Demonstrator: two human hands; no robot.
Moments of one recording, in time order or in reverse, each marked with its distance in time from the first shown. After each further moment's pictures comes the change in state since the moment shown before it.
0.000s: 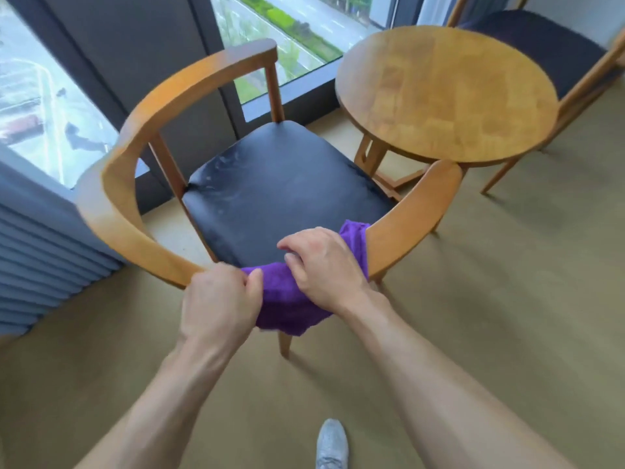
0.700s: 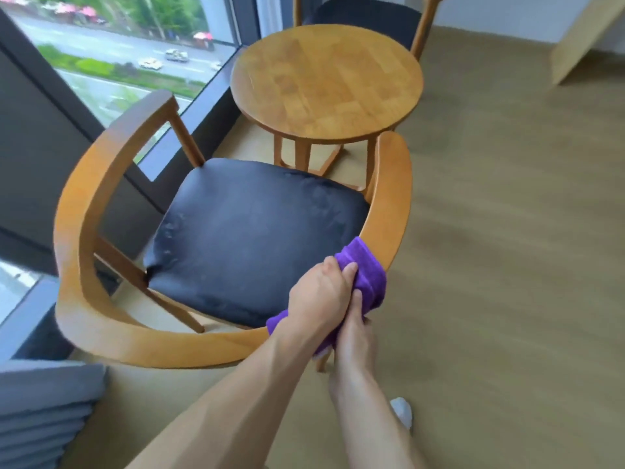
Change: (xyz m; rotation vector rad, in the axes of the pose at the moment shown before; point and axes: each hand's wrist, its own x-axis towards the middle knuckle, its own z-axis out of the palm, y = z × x) left_hand 0.070 0.020 0.026 0.270 -0.436 0.928; right_hand -0.005 -0.132 0.079 1.253 0.997 1.647
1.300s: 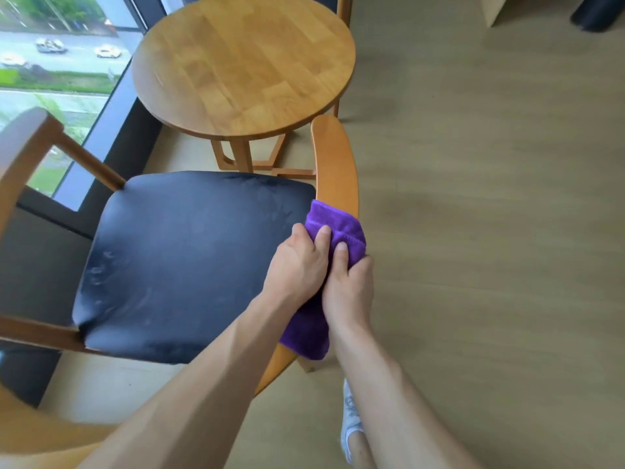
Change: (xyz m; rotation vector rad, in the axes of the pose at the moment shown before) left_hand 0.092 0.029 -0.006 -0.402 -0.040 0.007; right_hand 0.072 -0.086 0.004 -0.169 0.187 -0.410
